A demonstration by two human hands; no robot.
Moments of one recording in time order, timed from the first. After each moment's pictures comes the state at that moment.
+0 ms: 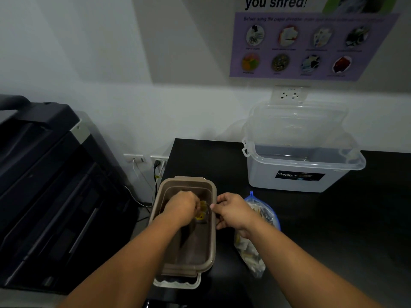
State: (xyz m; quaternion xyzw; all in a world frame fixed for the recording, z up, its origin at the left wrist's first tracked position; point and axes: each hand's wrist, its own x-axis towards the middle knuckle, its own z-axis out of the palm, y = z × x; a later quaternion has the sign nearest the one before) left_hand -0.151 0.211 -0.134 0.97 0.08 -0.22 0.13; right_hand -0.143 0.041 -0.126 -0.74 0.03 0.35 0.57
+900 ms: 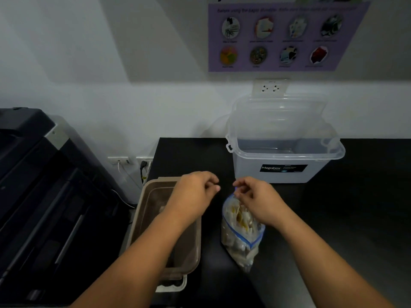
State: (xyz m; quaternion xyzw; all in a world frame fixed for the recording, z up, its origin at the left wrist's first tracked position) left_hand -0.164 0.148 -0.071 0.94 -0.02 0.01 0.34; right_hand -0.136 -0.054 -0.095 -0.90 -0.09 0.16 0.40
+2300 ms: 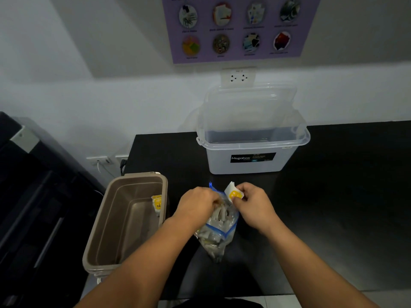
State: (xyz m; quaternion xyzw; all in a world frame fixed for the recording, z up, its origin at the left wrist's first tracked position) left_hand -0.151 0.055 -0.138 0.98 -0.14 -0.10 0.11; right_hand -0.154 -0.121 -0.140 -0.87 0.04 0.11 0.48
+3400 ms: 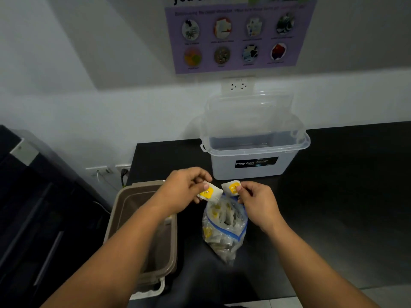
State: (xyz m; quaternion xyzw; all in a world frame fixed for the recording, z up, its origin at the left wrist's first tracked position) left_hand -0.139 0.125 -0.079 0.87 -0.09 -0.10 0.47; right_hand -0.153 -0.098 -0.122 -0.85 0.07 0.04 0.52
